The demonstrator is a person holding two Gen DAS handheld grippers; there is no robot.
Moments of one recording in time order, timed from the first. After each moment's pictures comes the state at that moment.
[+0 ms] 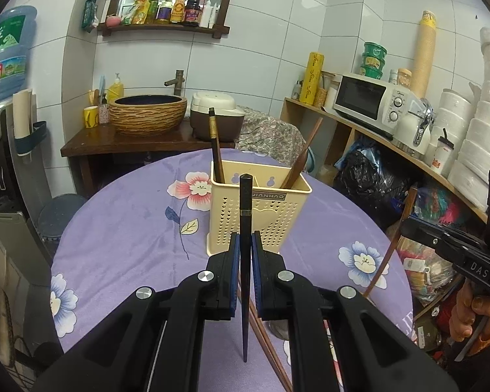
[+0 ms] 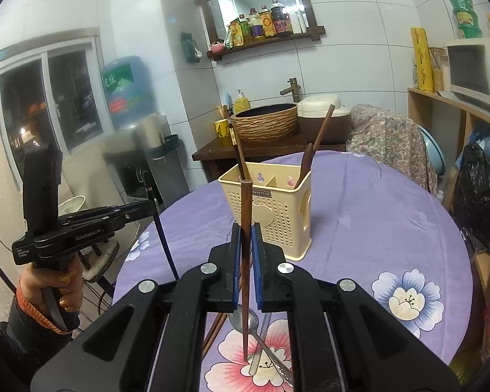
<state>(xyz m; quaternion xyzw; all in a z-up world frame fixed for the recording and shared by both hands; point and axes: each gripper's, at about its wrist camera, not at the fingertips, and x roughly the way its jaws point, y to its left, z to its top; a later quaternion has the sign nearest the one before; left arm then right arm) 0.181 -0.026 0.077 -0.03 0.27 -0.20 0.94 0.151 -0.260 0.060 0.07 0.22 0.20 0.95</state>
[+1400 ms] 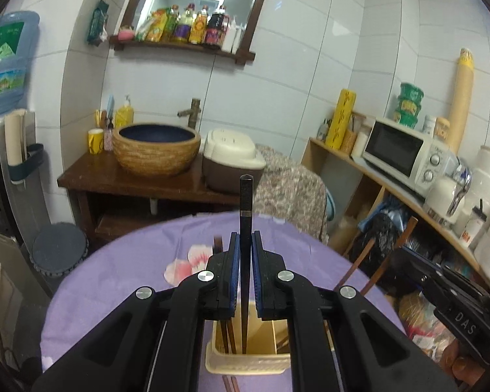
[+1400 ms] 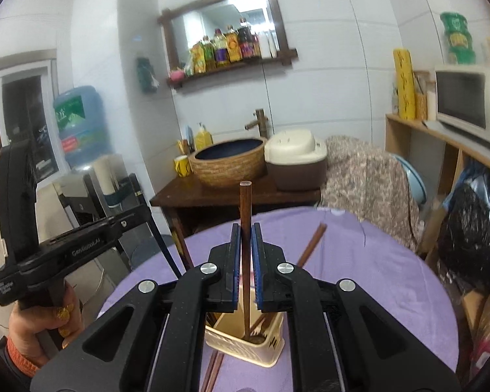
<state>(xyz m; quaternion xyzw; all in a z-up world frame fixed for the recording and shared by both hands) 0.322 -0.058 0.136 -0.07 0.24 -0.16 0.96 0.306 -0.252 0.130 0.09 0.19 0.12 0.97</state>
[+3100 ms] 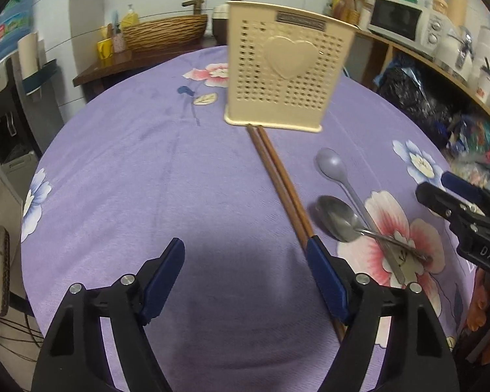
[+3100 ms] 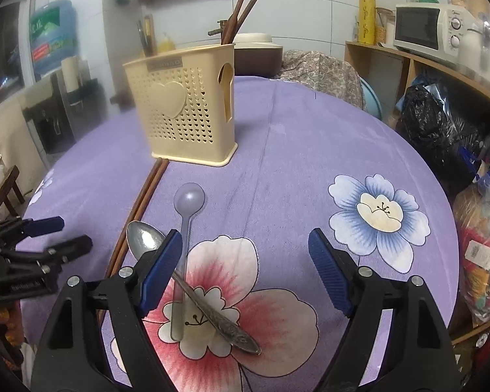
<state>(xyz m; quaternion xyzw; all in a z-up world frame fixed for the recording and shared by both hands) 0.177 -0.053 -0.059 0.03 0.41 -0.14 0.90 0.168 -0.250 -0.069 0.03 0.32 0.02 0.95</state>
